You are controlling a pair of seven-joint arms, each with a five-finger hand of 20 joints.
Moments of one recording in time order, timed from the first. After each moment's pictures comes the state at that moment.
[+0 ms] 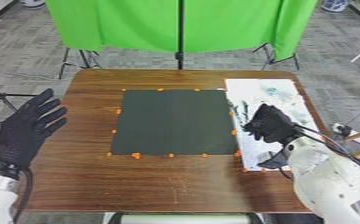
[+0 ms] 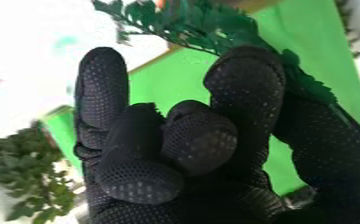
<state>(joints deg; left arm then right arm) 128.2 -64.4 -114.9 -124.5 40.2 -4.0 -0.9 -104.0 -57.8 84.9 -124.2 -120.2 -15.1 23.0</state>
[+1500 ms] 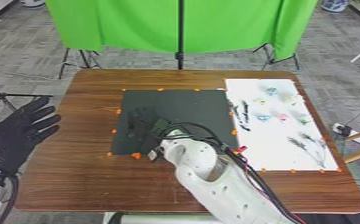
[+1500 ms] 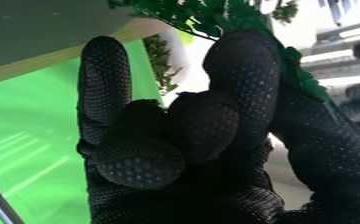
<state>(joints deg) 133.5 -60.6 -119.3 -125.9 38.3 -4.0 -2.9 -70.6 -79.7 40.3 -87.2 -140.7 0.0 3.5</state>
